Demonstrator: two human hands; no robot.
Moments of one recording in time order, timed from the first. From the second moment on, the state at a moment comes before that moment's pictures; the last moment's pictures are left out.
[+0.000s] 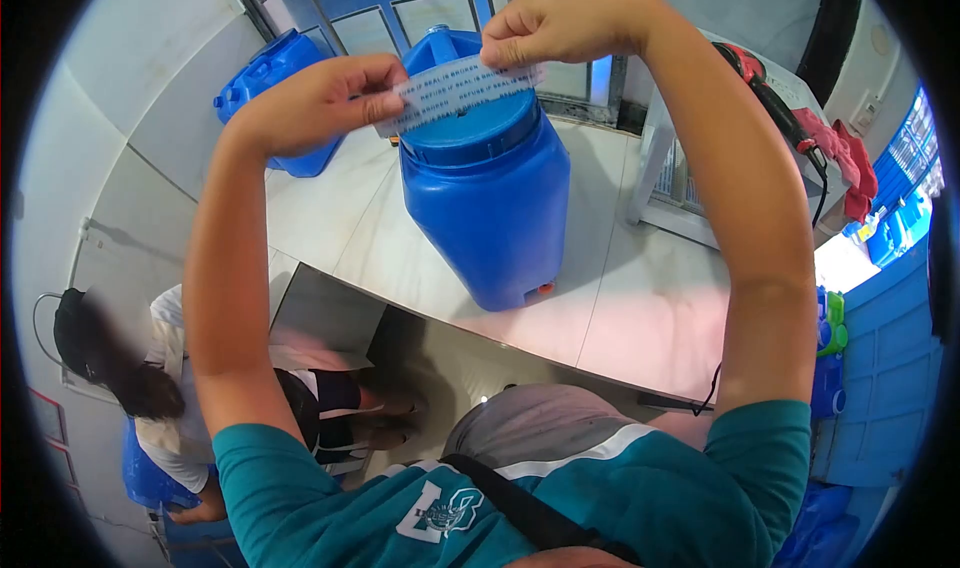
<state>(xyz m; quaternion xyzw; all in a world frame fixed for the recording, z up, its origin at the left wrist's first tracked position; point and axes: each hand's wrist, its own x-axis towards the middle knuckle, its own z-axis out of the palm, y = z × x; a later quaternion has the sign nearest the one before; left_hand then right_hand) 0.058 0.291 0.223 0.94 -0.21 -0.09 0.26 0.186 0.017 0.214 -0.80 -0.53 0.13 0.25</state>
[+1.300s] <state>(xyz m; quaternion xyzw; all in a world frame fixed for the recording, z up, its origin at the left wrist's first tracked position) 0.084 0.235 0.222 0.96 -0.21 0.00 0.20 0.165 -0.193 0.210 -0.94 -0.16 -0.16 0.24</state>
